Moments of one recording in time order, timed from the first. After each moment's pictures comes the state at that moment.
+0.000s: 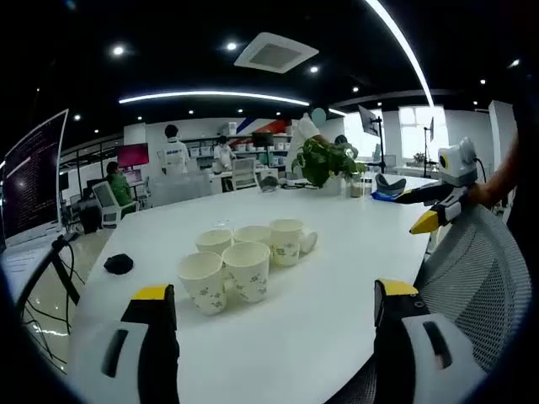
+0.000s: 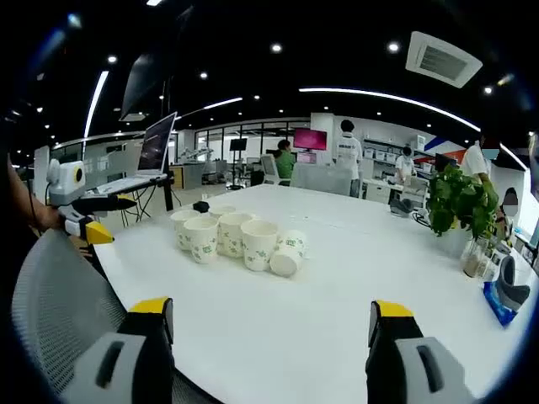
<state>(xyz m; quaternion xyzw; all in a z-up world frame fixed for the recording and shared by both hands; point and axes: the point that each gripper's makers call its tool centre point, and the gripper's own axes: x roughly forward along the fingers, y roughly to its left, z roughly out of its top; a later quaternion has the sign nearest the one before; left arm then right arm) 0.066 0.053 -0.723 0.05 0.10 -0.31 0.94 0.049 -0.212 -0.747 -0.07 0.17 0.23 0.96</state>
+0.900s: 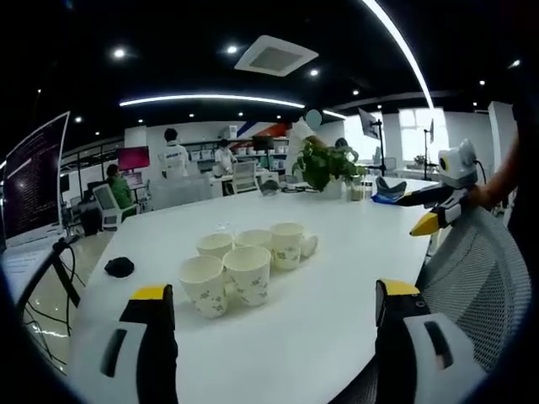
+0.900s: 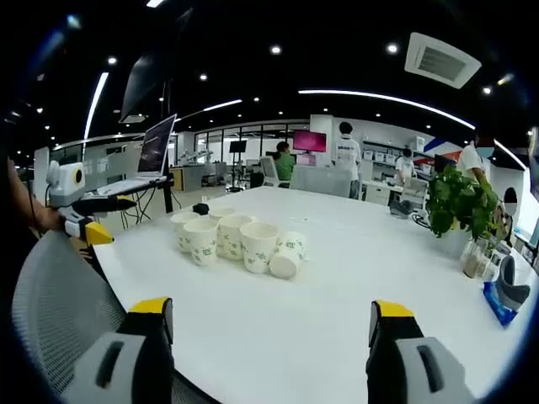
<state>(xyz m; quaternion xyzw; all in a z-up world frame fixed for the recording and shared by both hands) 0.066 0.053 -0.719 0.05 0.09 -0.31 0.95 0.049 -0.212 -0.745 -0.06 0.17 0.23 0.96</state>
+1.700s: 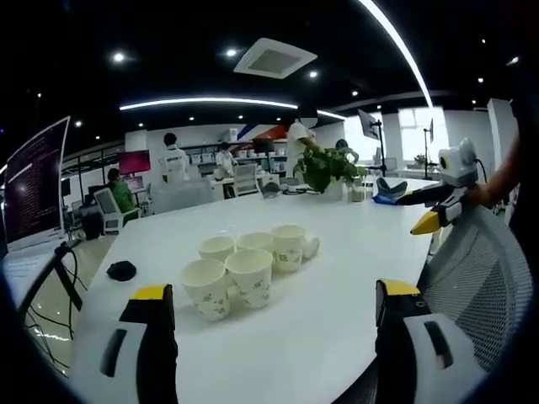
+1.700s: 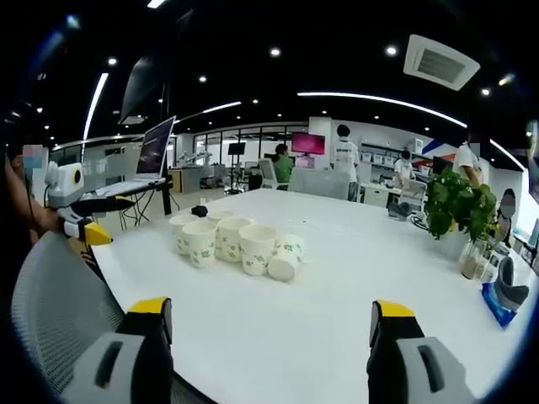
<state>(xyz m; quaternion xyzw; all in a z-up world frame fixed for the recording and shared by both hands) 0.066 0.053 -0.717 0.06 0.08 -0.31 0.95 0.050 -0.212 -0.742 -0.06 0.16 0.22 0.96</state>
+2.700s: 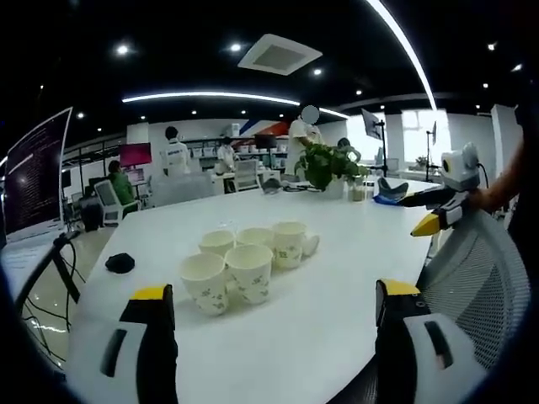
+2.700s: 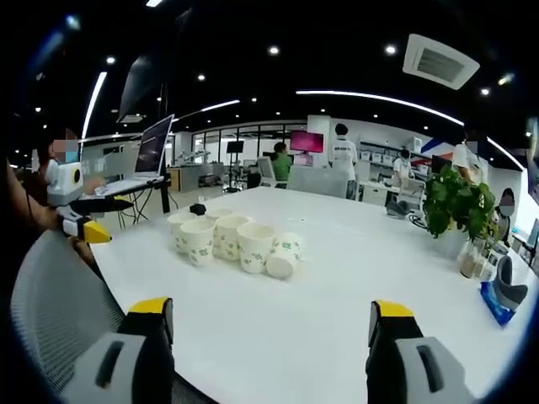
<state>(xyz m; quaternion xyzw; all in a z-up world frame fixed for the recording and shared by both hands) 0.068 0.057 -0.723 0.04 0.10 -0.31 0.95 0.050 -0.214 -0.744 -0.07 0.17 0.22 0.96</state>
